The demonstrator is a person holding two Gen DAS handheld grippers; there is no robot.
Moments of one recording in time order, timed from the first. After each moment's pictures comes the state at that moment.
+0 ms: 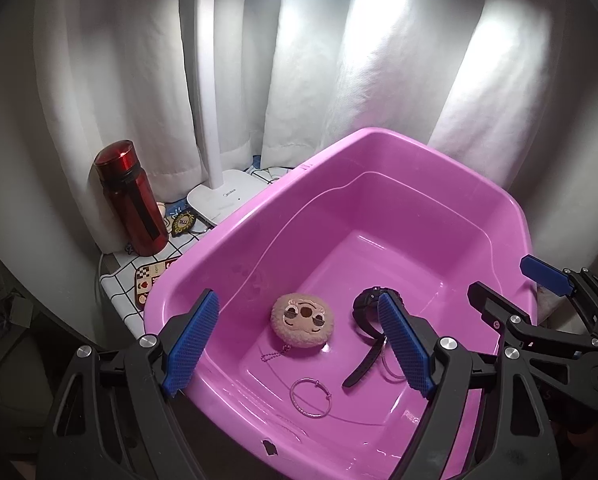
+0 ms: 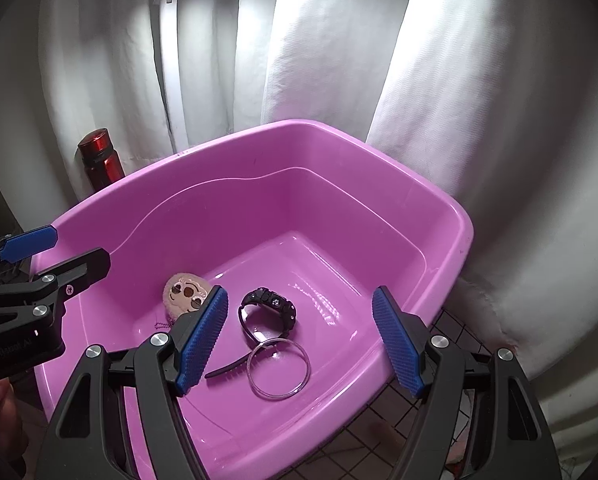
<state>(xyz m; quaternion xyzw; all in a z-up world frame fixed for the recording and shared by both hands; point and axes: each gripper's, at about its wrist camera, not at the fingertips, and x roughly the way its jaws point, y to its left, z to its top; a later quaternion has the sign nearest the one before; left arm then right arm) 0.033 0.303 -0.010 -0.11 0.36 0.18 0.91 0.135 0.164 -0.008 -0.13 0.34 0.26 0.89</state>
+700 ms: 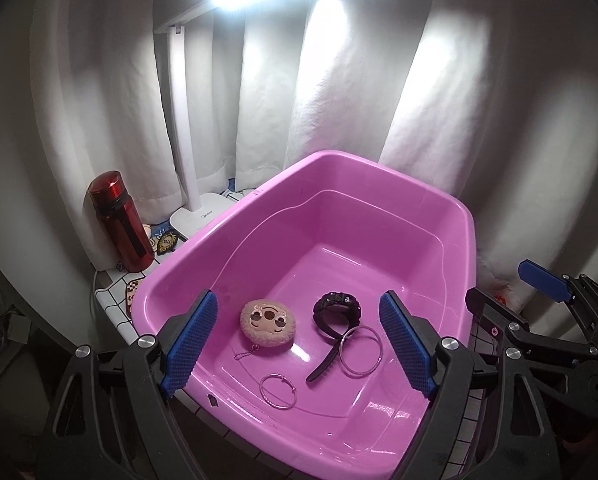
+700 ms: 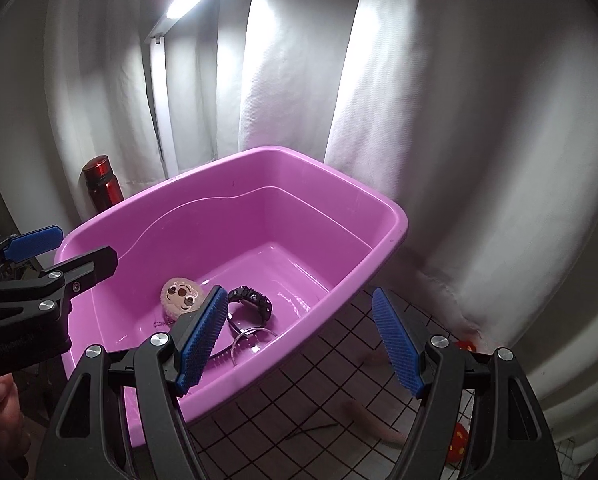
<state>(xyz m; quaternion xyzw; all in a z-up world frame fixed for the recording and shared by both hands) 0.014 0.253 0.022 -0.09 0.32 0.15 0.93 0.097 0.106 0.021 -0.10 0.31 0.24 0.92</state>
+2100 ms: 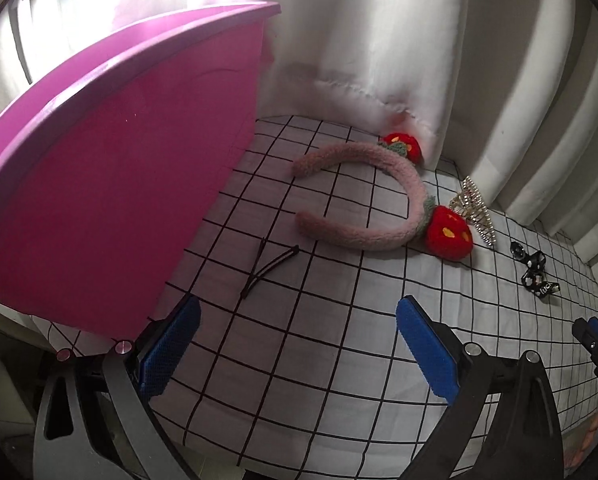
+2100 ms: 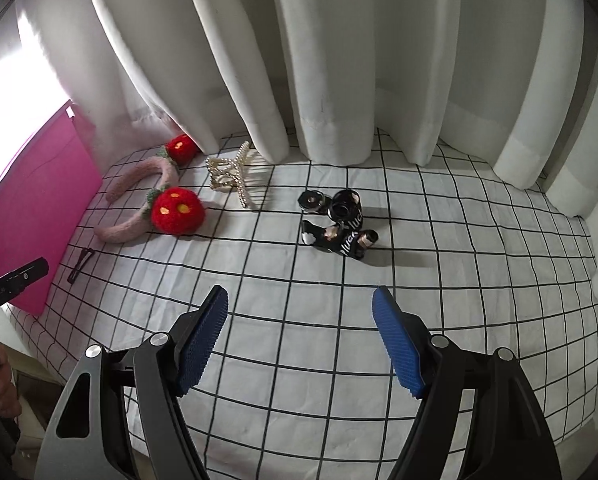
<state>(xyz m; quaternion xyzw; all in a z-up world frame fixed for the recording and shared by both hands) 0.038 0.059 -0.129 -0.04 0.45 0.03 0.89 -0.021 -0.237 -0.147 0.11 0.44 -0.02 0.89</state>
